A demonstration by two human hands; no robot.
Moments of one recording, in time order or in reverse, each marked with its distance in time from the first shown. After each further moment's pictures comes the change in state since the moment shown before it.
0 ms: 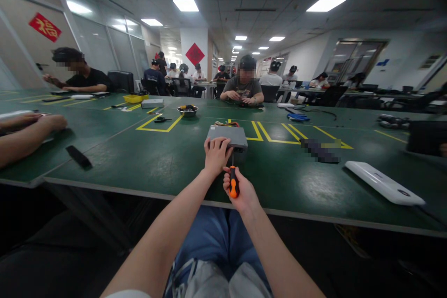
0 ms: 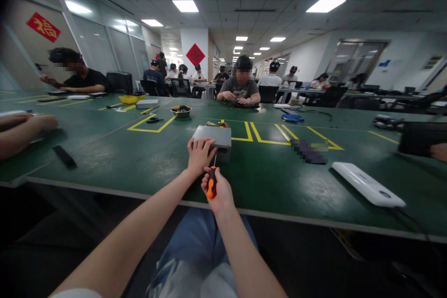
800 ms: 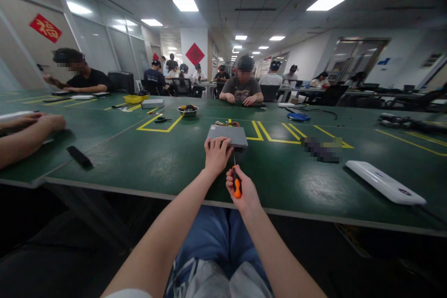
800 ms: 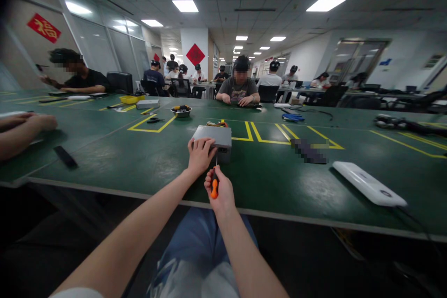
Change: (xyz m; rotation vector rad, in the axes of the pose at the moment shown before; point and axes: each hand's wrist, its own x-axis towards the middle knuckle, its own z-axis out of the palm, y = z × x) left_hand -0.001 0.000 0.000 0.003 0.006 0.007; right_hand 0.005 0.000 -0.004 0.010 0.017 -0.043
